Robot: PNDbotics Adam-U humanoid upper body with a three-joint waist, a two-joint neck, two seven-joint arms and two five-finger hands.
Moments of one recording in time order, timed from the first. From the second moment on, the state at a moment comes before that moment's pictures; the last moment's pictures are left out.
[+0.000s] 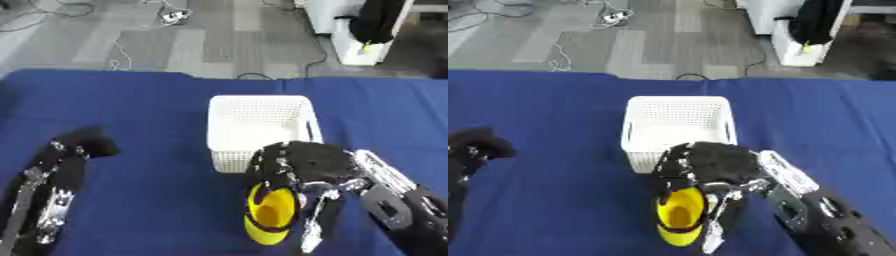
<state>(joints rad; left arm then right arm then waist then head) -0.20 0.24 -0.17 -1.98 -0.09 -0.22 0.08 -0.58 -0.53 0.40 -1.54 0.78 -0.90 0.20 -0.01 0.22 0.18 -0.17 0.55</state>
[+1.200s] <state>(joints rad) -0.21 0.24 -0.17 -1.98 -0.09 -0.22 0.07 -0.58 -0.53 0.42 -1.49 0.91 -0.91 0.10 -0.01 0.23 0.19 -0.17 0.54</state>
